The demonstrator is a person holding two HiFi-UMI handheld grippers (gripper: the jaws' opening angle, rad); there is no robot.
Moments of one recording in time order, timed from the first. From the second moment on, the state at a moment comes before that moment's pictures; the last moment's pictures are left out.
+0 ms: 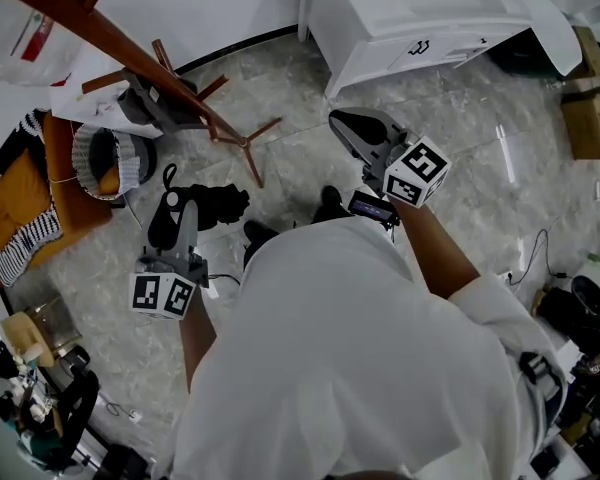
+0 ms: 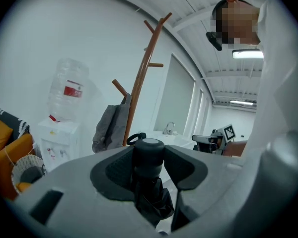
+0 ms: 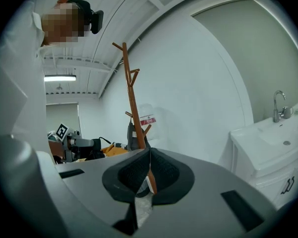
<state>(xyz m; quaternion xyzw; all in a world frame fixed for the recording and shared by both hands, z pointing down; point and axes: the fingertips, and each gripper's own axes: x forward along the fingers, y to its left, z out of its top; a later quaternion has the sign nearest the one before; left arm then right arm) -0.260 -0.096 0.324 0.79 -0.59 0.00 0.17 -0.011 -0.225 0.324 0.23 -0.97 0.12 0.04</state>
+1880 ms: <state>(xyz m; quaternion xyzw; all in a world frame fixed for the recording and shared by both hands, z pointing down) -0.166 -0.101 0.325 0.83 -0.53 -0.03 0.18 0.036 -0.195 0.314 0.18 -0.98 0.11 0.02</state>
